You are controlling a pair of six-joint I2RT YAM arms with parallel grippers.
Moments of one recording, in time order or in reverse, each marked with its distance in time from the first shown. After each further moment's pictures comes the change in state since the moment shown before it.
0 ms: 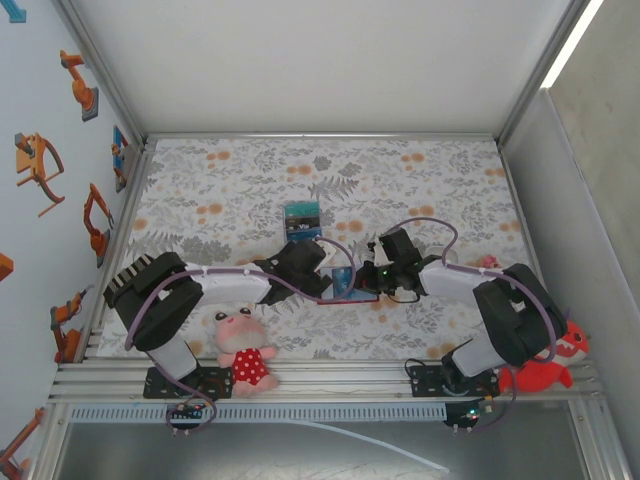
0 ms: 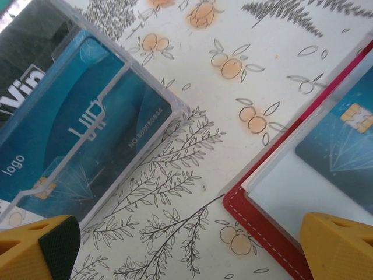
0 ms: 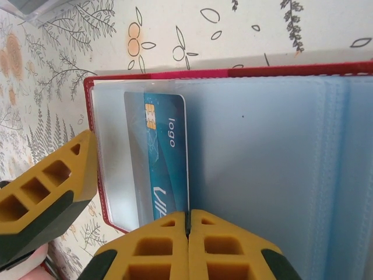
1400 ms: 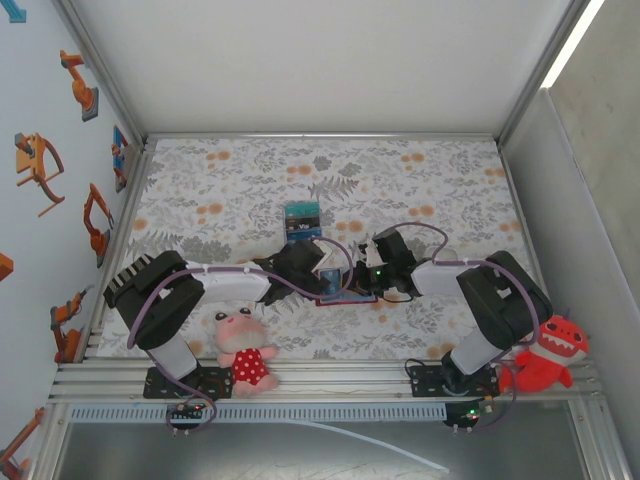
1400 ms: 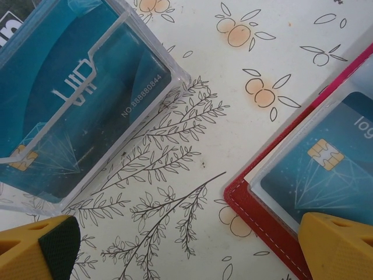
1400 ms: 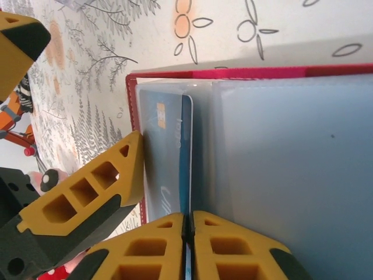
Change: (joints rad) left arm 0.021 0.014 0.000 -0.057 0.034 -0.072; right arm 0.023 0.108 -0.020 0.213 -0.154 0.116
